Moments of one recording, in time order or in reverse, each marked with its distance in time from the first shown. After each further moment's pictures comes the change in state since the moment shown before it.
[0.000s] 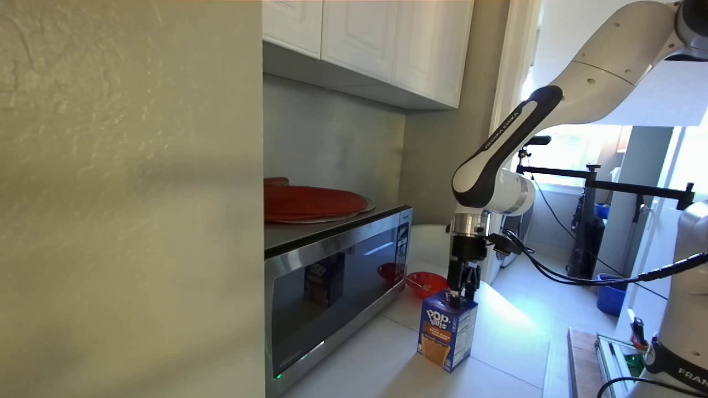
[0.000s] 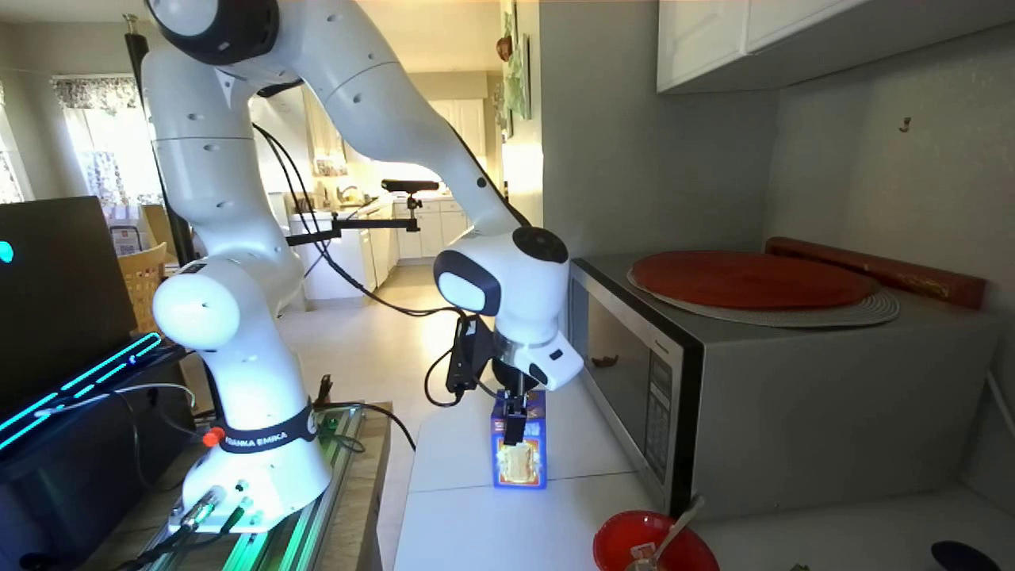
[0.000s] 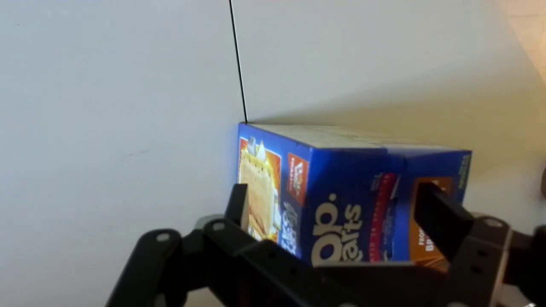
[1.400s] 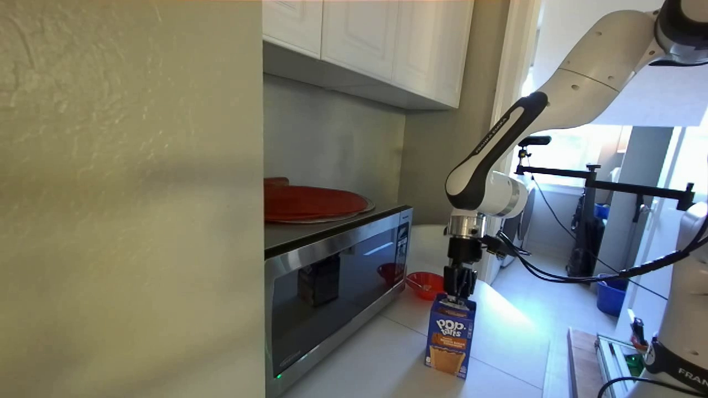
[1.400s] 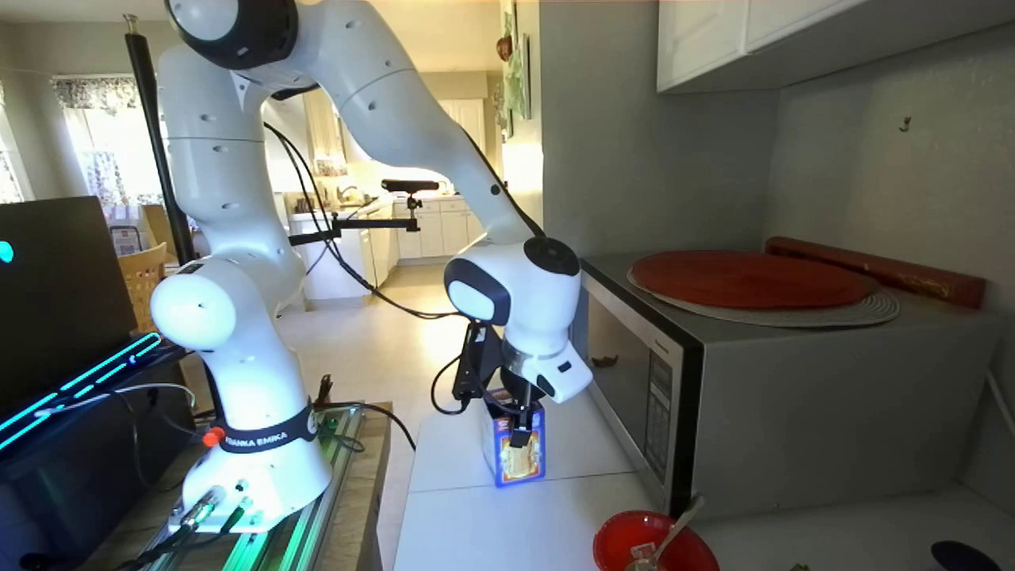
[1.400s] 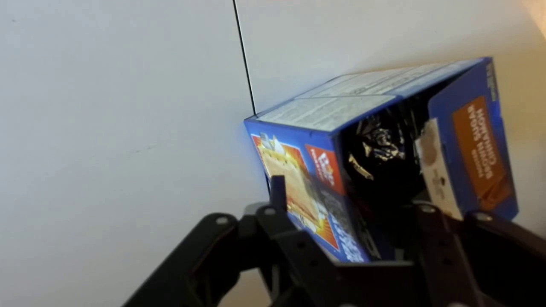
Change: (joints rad) arm -0.032 0.061 0.013 0.045 0.027 0.000 0.011
